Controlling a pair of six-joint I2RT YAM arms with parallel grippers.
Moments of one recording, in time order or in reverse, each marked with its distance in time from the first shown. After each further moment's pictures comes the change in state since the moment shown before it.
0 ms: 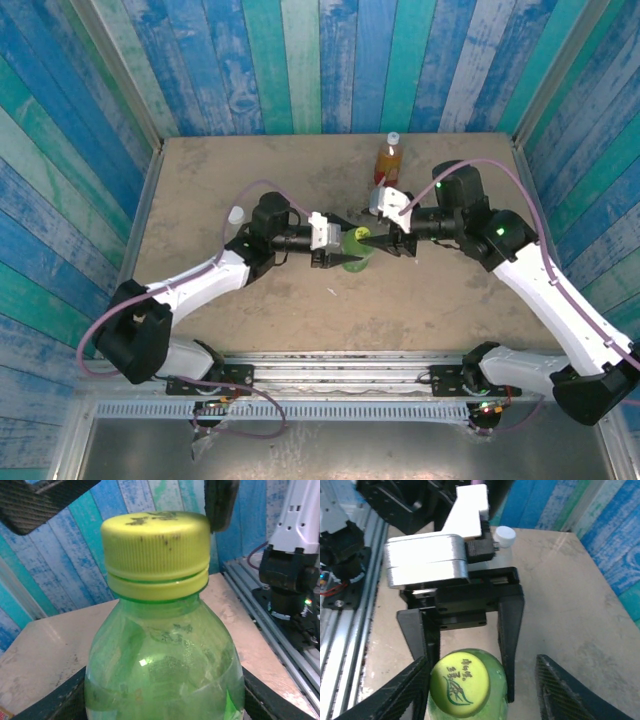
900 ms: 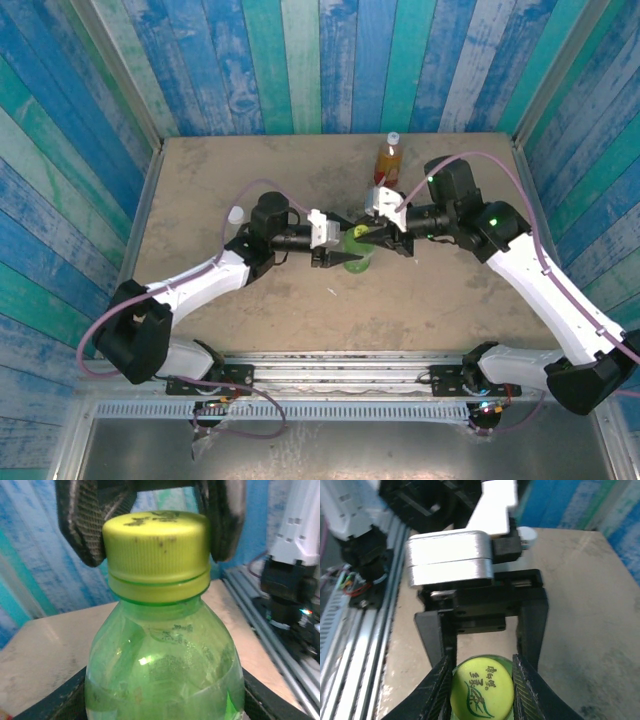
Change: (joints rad) left arm -0.001 0.000 -0.021 0.093 -0.051 -0.108; right arm -0.001 0.055 0.042 -0.036 -0.042 0.019
